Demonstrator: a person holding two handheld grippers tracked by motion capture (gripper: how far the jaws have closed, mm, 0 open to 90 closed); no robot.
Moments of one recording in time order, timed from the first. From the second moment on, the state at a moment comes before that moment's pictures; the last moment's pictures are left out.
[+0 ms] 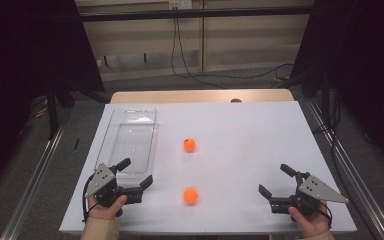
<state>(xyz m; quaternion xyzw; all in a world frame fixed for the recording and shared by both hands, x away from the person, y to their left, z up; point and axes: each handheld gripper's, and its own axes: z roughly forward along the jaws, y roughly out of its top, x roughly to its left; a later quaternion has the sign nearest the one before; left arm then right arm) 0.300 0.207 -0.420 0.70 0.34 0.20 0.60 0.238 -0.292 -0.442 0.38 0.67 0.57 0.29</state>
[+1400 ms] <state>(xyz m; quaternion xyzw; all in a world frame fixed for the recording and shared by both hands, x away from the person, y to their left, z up) 0.302 0.191 -0.416 0.71 0.33 0.17 0.60 0.238 -0.290 -0.442 0.38 0.67 0.57 0.29</state>
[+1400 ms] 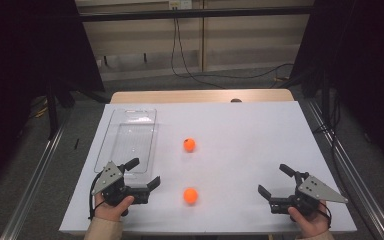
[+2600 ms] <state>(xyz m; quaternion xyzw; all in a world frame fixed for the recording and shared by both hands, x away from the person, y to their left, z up) 0.305 0.173 -0.416 0.73 0.30 0.15 0.59 0.238 -0.289 -0.443 0.37 0.67 0.57 0.28</state>
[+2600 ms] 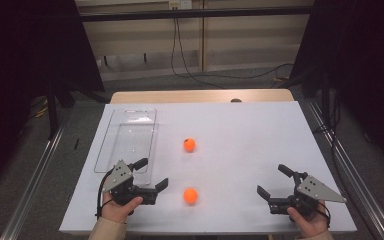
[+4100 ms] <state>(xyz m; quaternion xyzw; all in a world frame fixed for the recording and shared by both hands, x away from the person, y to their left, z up) 0.305 0.149 -0.418 0.76 0.27 0.12 0.58 0.238 -0.289 -0.443 0.37 0.67 0.58 0.28</state>
